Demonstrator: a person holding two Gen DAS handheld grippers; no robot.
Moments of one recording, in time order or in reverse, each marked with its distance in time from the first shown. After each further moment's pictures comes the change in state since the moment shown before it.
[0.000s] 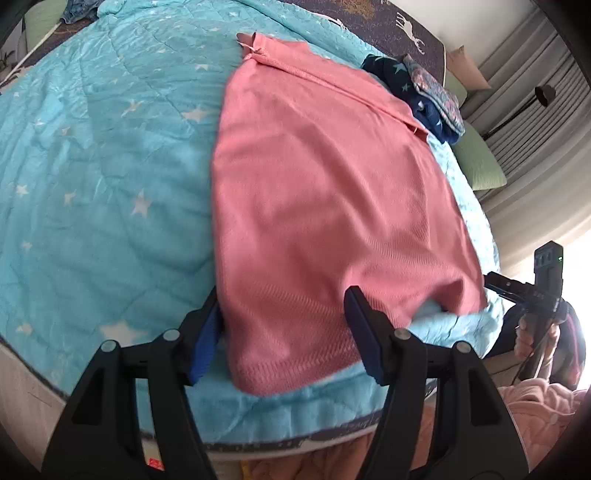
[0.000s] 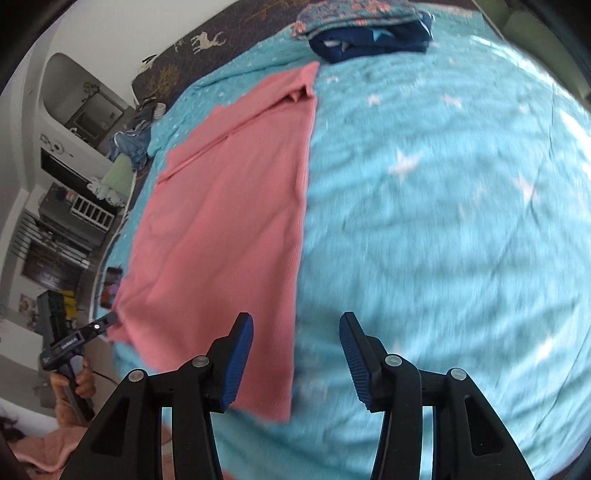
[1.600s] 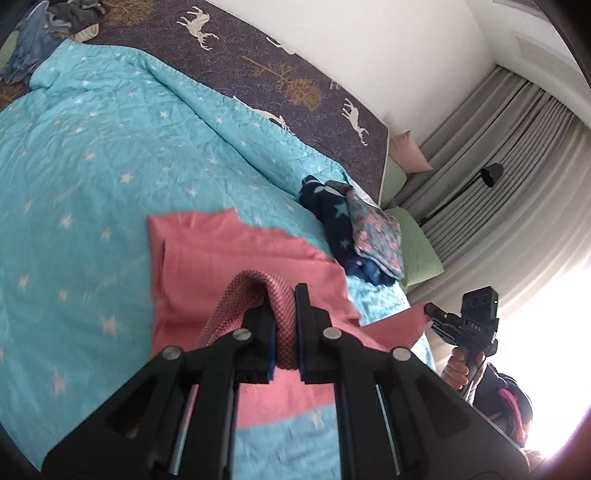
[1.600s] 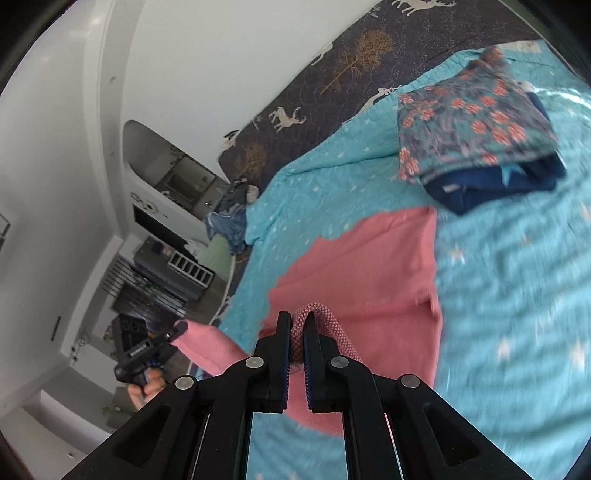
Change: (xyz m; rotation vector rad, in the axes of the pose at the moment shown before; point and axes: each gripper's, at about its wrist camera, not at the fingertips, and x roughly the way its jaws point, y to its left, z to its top) left arm -0.012 -0.015 0.269 0.014 -0.266 -0.292; right arm 0.005 0.038 0.239 -0.046 -0.256 0.401
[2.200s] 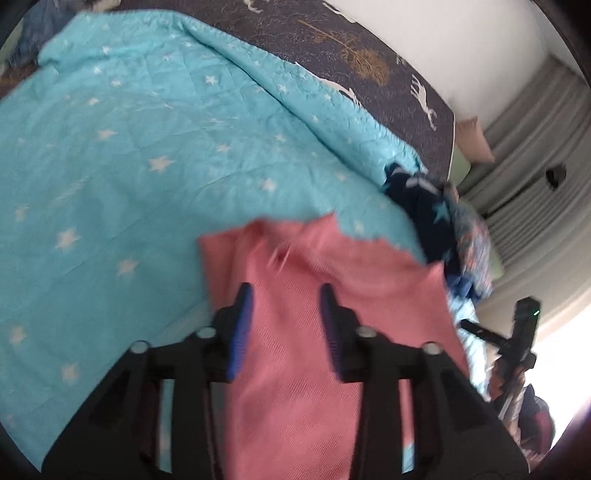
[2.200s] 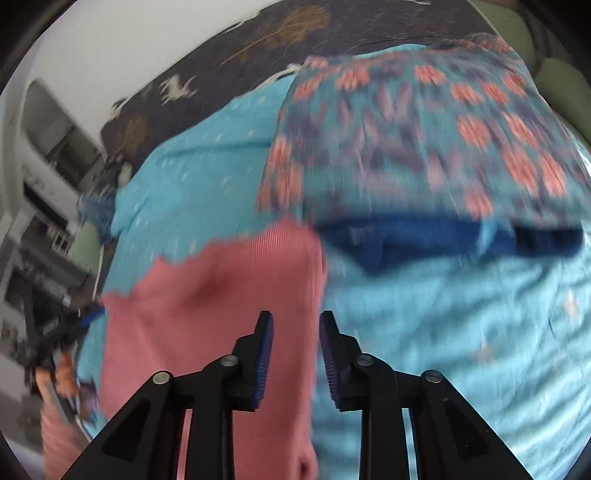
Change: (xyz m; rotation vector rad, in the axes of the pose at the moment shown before) left arm 0.098 0.089 0.018 -0.024 0.090 0.193; right arm 0.098 -0.081 0.035 -0.051 0.114 -0.485
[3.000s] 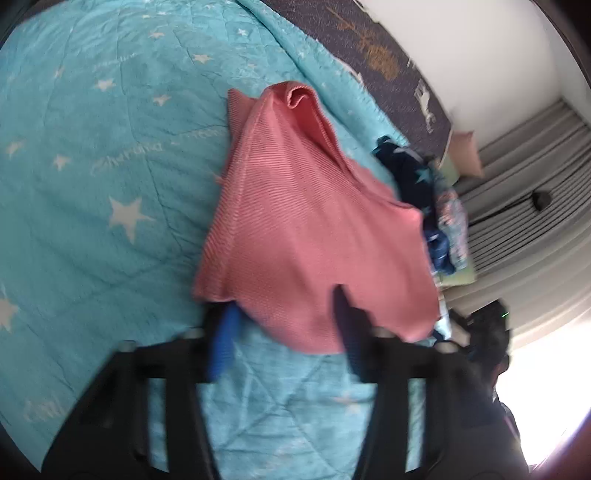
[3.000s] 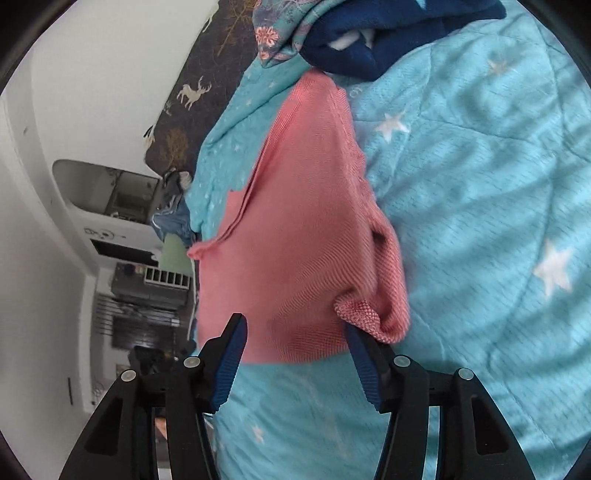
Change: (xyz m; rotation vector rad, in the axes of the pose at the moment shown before) left arm -0.010 0.001 -0.110 -0.193 0.060 -0.088; right arm 0.002 -0.009 -0.082 0.355 0.117 0.433
